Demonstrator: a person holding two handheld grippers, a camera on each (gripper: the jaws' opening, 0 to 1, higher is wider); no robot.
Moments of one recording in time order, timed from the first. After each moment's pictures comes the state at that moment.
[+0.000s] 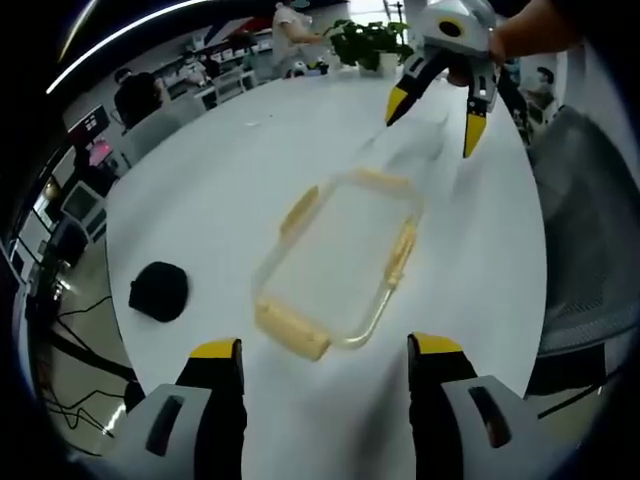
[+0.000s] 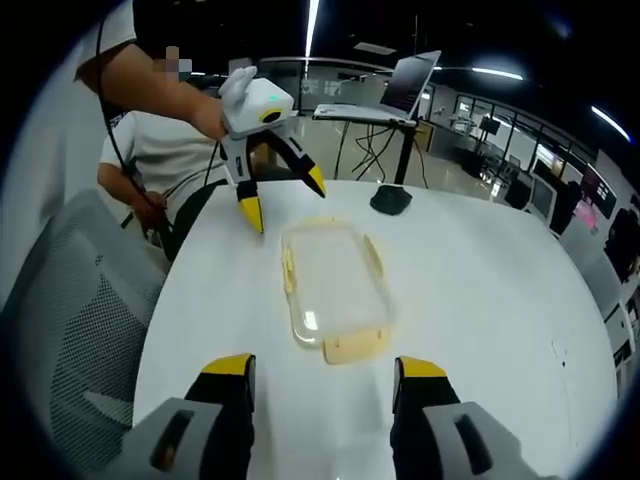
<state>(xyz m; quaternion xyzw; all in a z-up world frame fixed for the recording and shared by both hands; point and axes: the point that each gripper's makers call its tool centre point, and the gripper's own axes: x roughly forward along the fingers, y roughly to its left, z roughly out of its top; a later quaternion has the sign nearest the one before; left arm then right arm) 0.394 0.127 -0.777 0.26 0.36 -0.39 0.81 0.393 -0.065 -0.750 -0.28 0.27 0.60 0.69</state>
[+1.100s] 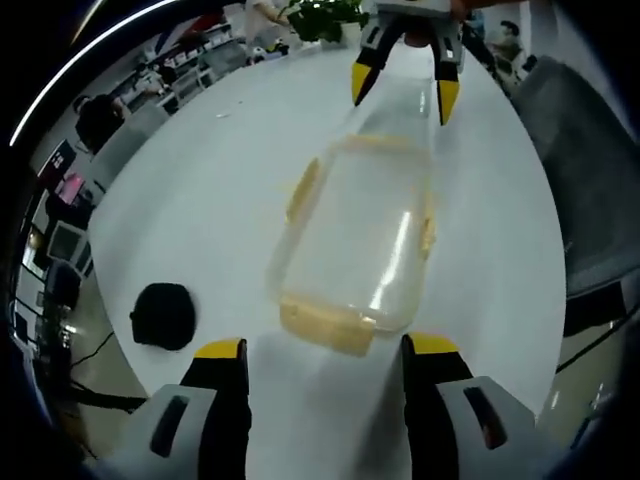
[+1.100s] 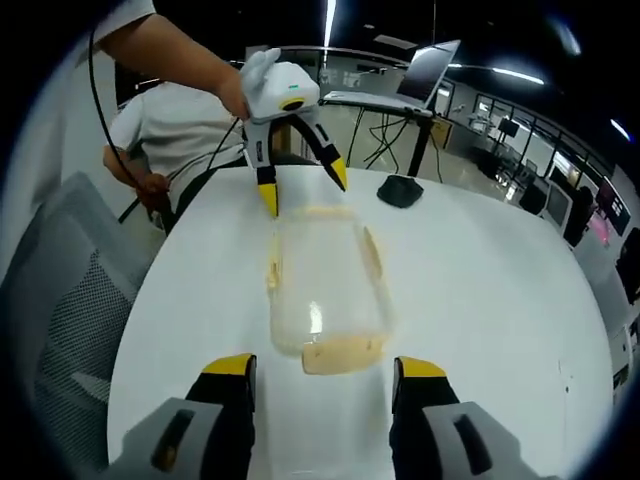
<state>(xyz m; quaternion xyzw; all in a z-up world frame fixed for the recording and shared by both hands) 0.420 0.141 -0.793 0.34 0.37 -0.43 0.75 0.413 -0.050 -0.769 -0.31 0.28 0.62 0.66</state>
